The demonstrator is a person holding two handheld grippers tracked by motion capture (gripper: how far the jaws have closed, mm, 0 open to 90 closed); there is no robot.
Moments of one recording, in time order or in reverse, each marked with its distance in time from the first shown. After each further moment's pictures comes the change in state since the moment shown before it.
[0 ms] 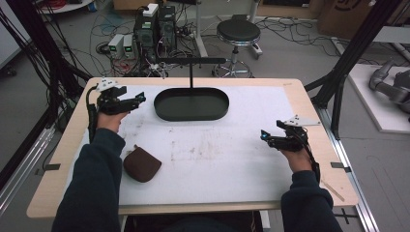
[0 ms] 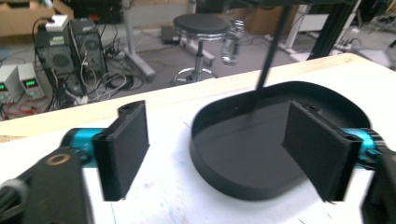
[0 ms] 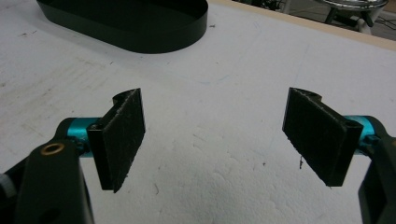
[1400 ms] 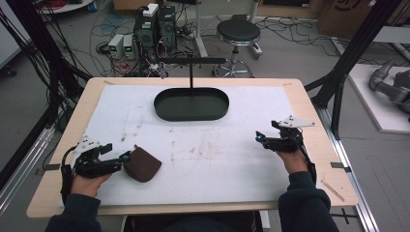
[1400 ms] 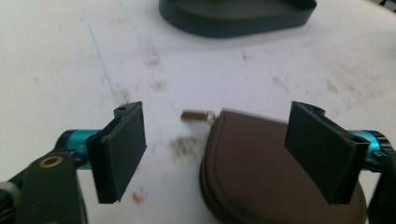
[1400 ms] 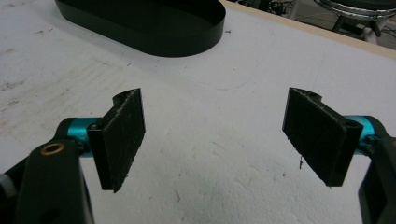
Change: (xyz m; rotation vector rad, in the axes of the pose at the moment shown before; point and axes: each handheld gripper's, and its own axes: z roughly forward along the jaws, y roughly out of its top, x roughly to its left) left arm -0.034 -0.107 -0.120 0.207 -0.026 -0.077; right arm 0.017 0.005 0.001 -0.006 0.013 -0.037
